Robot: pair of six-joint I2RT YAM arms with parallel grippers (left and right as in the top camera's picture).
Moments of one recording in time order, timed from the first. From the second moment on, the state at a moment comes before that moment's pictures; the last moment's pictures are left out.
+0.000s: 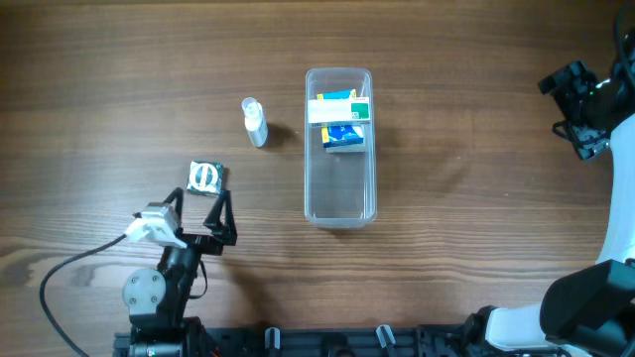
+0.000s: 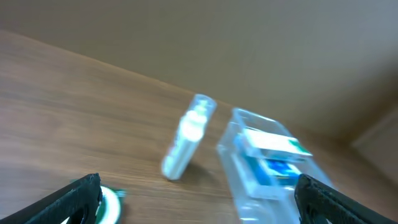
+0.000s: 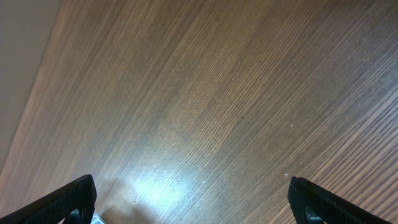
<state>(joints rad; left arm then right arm) 0.06 0.03 0.01 -0.03 0.29 -0.36 -0.36 1.62 1.53 -1.01 -0.05 0.67</state>
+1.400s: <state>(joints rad) 0.05 1.77 1.19 -0.90 0.05 0.13 -0.36 1.62 1.53 -1.01 -0.05 0.67</state>
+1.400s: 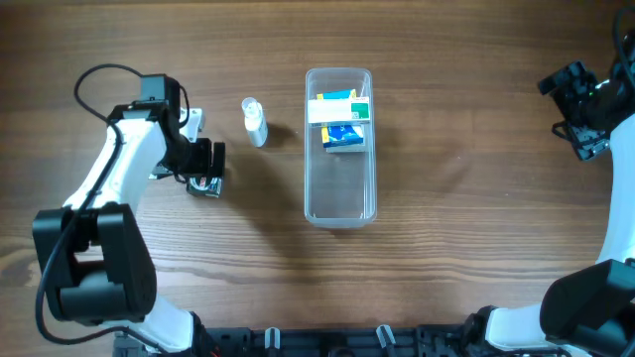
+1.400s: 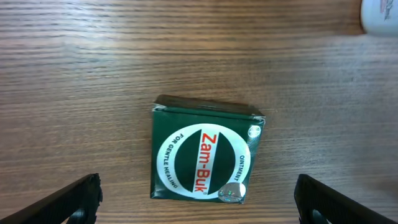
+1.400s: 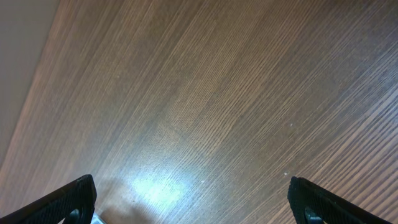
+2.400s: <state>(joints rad) 0.05 1.80 1.06 -0.69 0.05 0.23 -0.36 1.62 1.53 -1.01 -0.05 0.67</state>
